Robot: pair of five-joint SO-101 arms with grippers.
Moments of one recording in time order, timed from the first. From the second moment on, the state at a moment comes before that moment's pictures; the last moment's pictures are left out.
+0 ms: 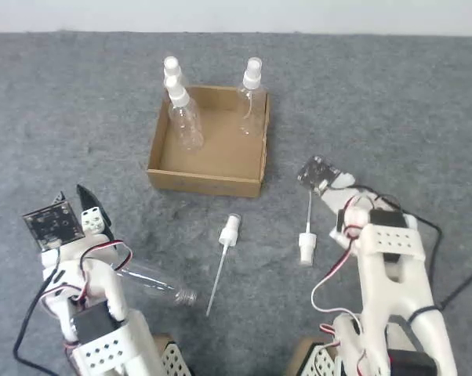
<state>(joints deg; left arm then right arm) -30.2 -103.5 96.1 40.2 3.3 1.7 -29.6 59.4 47.0 52.9</state>
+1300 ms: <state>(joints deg) -30.2 -103.5 96.1 40.2 3.3 12.6 -29.6 63.8 46.2 71.2</state>
